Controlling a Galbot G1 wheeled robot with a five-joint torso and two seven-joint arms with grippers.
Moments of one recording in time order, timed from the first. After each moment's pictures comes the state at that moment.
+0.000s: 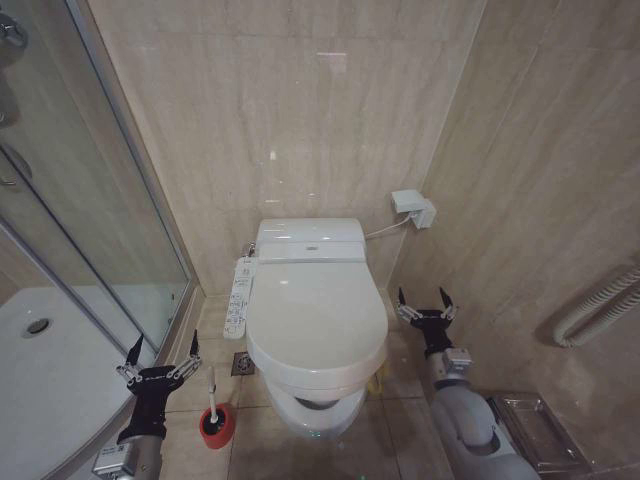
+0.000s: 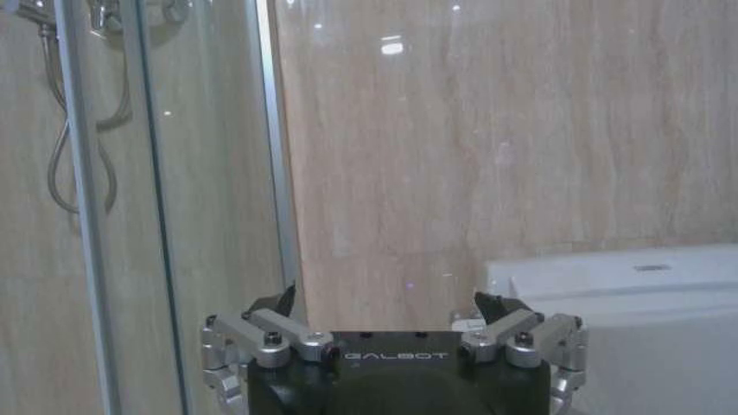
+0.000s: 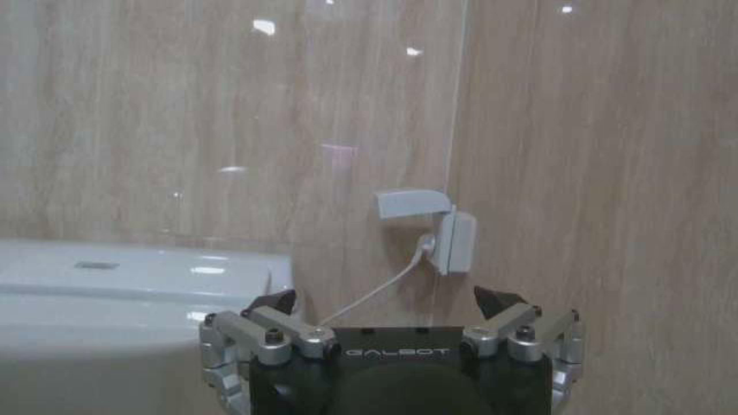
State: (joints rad) left arm 1.68 -1.32 -0.62 -2.15 -0.14 -0.19 -0.20; right arm -1.29 1.25 0.47 1.86 0.19 0.09 0.28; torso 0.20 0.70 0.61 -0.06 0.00
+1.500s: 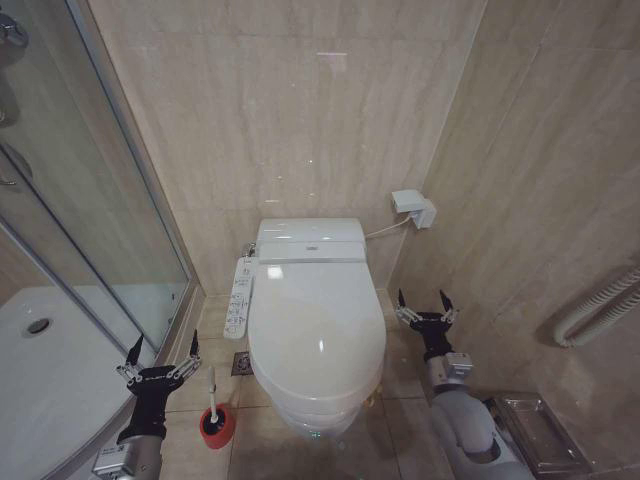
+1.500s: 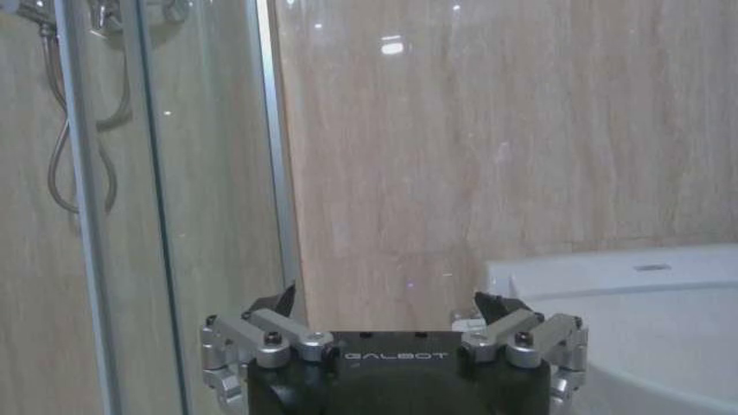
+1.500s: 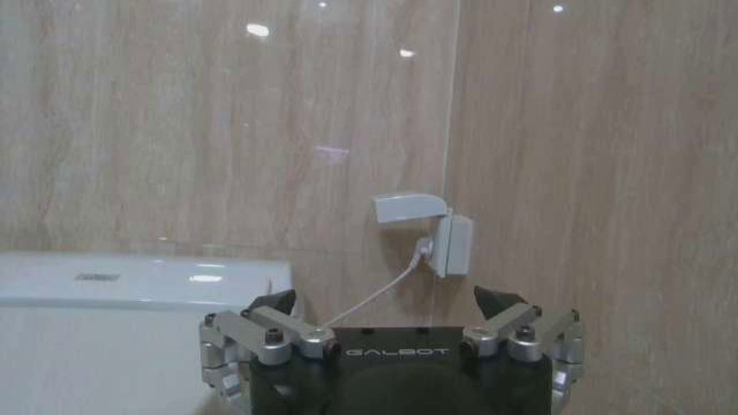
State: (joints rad) left arm 1.68 -1.32 -0.62 -2.15 -0.14 -0.19 -0.20; right arm -1.30 1.26 0.47 1.89 0.19 0.08 0.29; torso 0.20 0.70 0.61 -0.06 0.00
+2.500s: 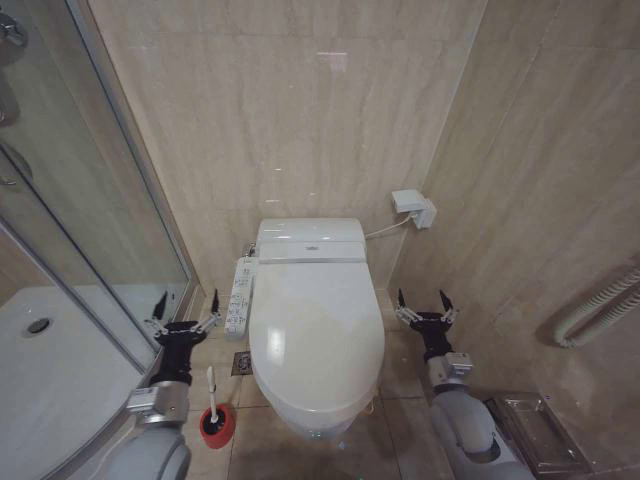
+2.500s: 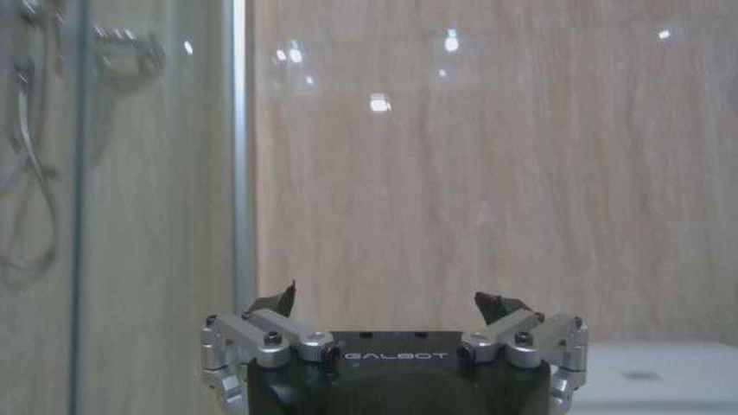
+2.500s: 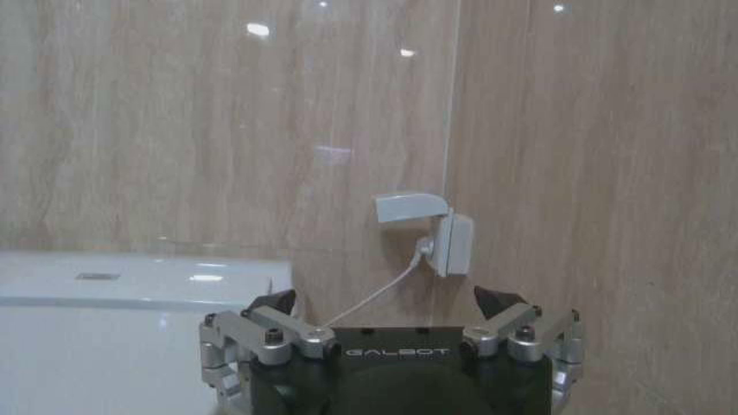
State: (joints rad) left arm 1.46 -1.26 -0.52 -2.15 -0.16 -0.14 -0.26; right arm -1.30 1.26 0.47 1.89 0.19 0.08 0.29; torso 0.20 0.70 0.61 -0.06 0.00
